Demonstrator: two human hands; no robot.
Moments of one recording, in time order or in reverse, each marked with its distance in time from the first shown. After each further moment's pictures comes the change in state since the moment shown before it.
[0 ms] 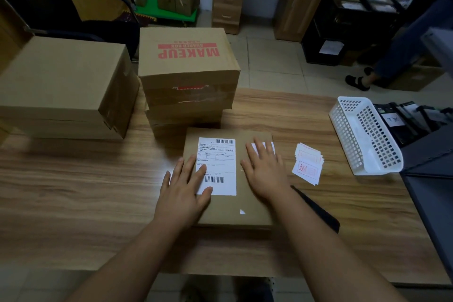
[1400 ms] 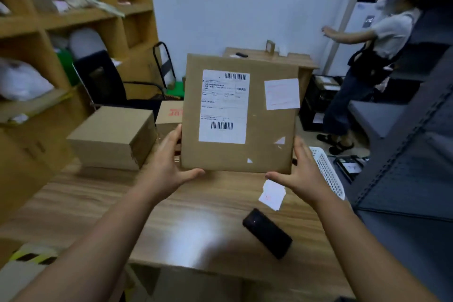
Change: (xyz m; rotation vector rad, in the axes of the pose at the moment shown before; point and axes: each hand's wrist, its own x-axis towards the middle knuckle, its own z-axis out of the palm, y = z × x) left_hand -0.120 0.140 -0.178 -0.587 0.444 0.239; right_hand -0.164 0.083 -0.233 0.667 0.278 -0.292
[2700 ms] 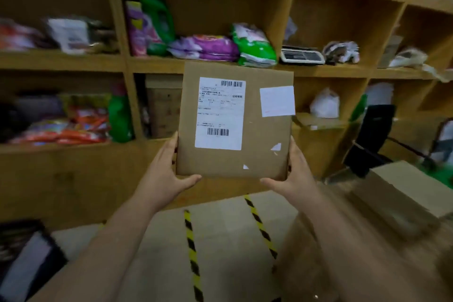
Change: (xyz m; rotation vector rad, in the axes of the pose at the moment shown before) left_hand -0.524 -0.035 -0.425 0.476 0.981 -0.705; right_hand -0.188 -0.447 0.465 0.269 -0.823 -0.703
